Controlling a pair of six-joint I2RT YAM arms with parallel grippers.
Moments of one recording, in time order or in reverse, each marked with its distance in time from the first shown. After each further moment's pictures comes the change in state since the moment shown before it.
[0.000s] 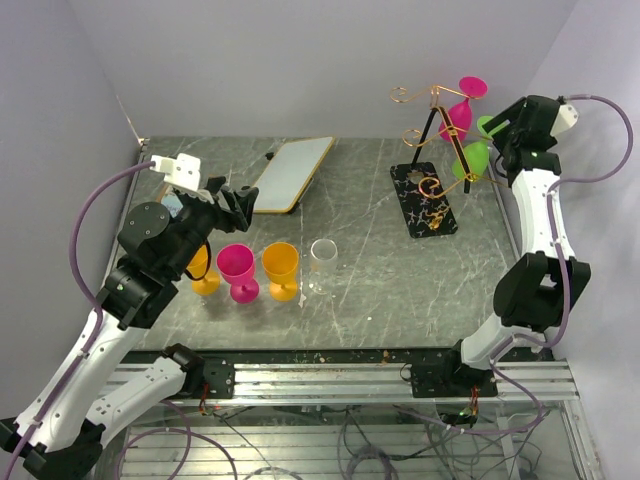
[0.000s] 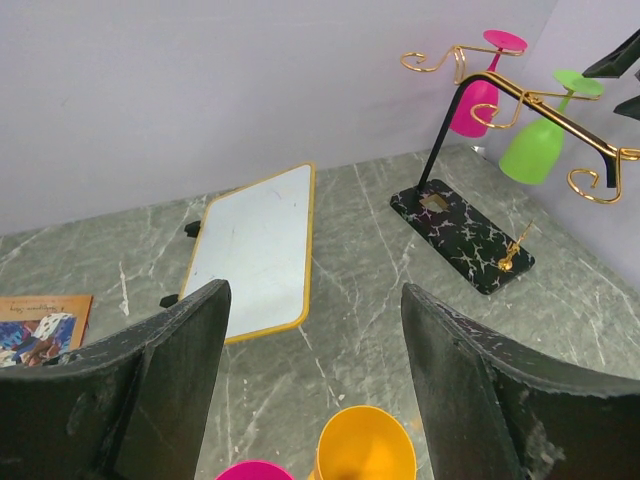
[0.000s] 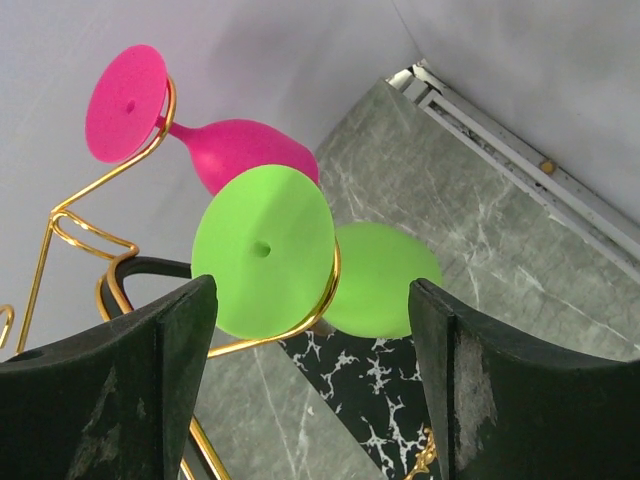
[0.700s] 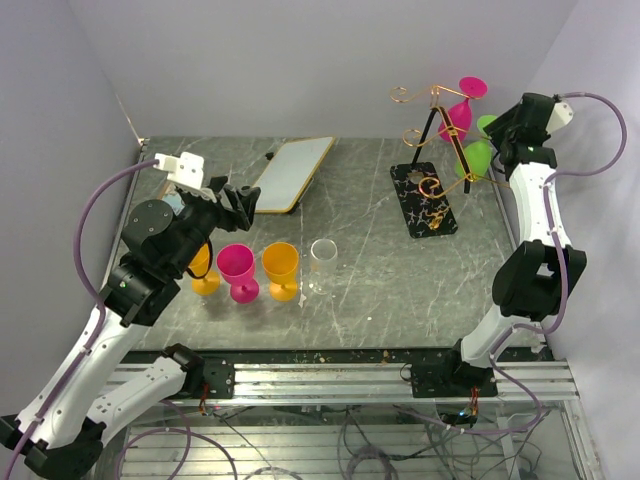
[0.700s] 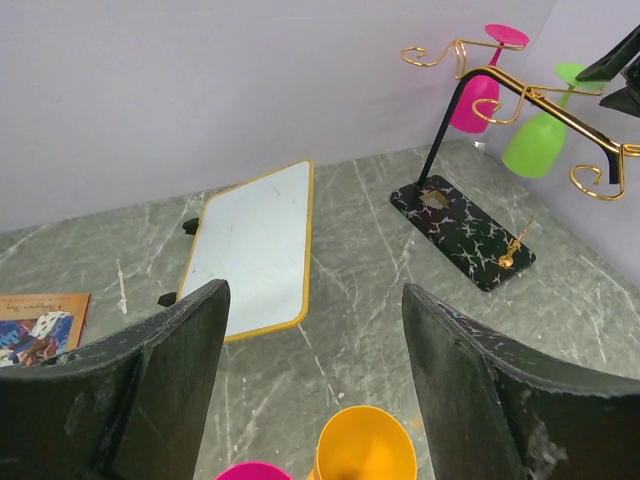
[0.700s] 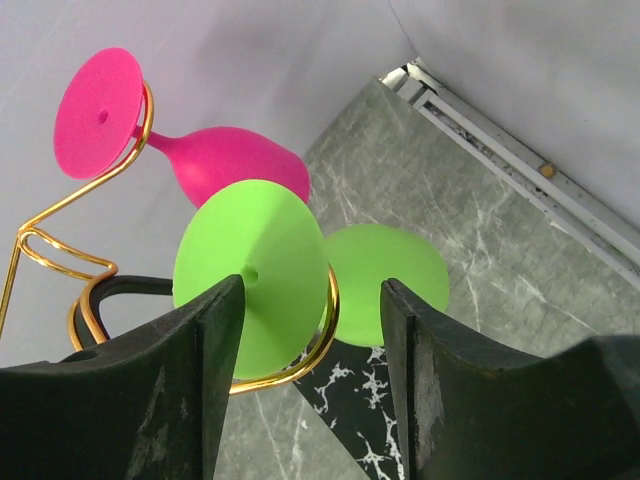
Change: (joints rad) left arm 0.000 0.013 0.000 0.002 0.003 0.000; right arm -0.001 0.093 0.063 -0.004 0.005 -0.008
